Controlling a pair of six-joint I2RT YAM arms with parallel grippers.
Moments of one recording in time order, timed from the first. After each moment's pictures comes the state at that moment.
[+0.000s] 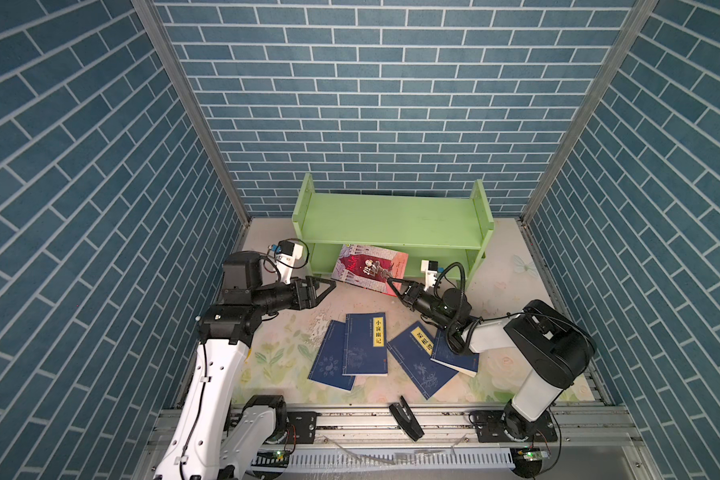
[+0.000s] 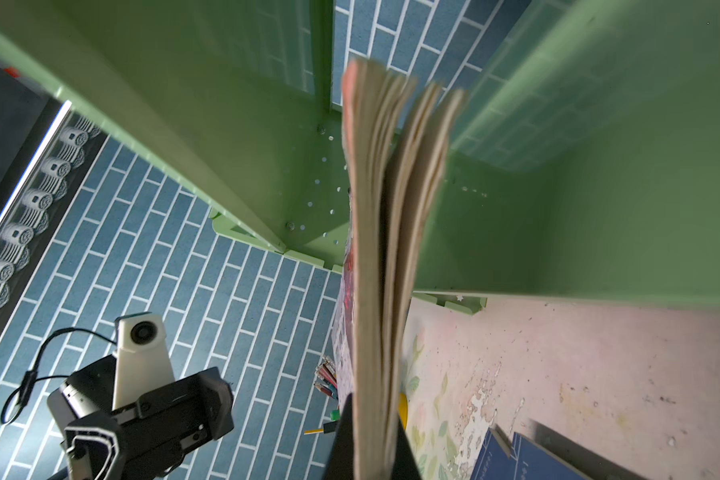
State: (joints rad) left arm -0.03 0.90 1.02 -0.73 0.85 -0.29; right arm 0.73 1.73 0.57 1.24 -0.29 1.27
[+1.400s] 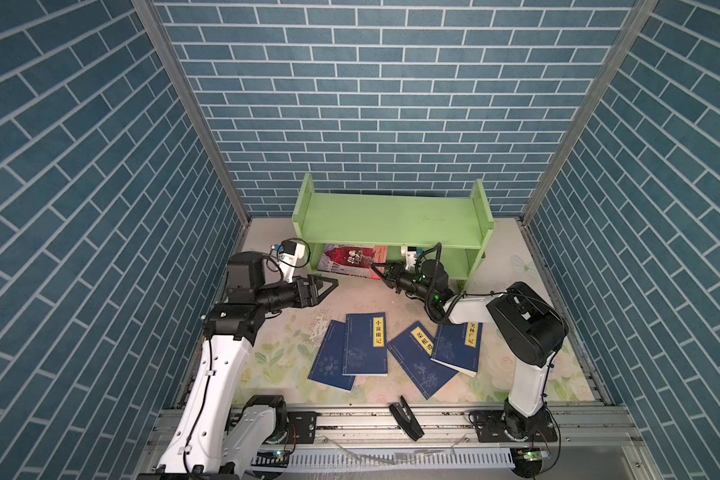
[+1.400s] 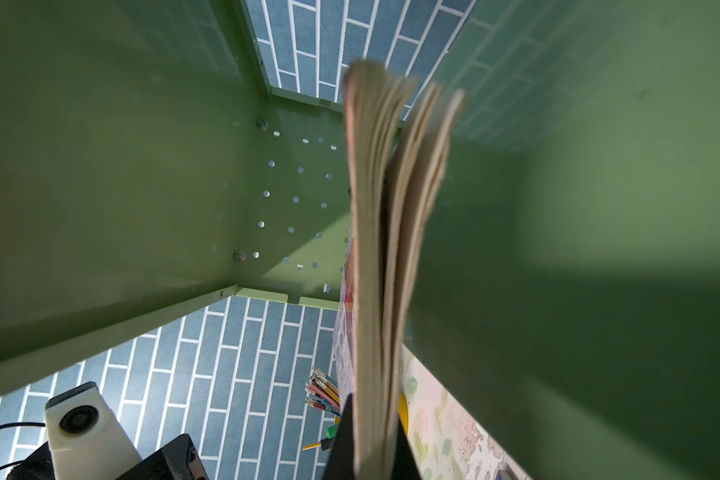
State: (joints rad) left arm -0.03 0.93 0.96 -0.62 0.89 -0.34; right arm 0.69 1.90 0.92 0.94 -0.43 1.32
